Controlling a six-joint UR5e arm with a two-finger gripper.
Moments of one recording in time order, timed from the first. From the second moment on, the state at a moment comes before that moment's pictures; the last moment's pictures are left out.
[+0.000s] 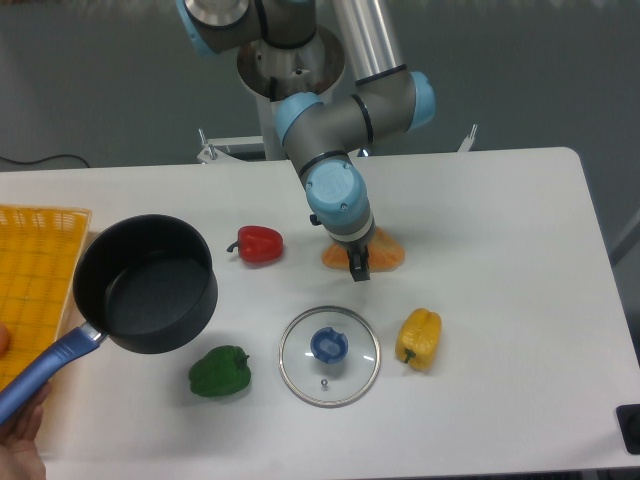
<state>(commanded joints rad) 2.47 -1.91 -1.95 -1.01 1.81 1.87</state>
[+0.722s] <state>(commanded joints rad) 2.46 -1.92 -1.94 -1.01 1.85 1.81</state>
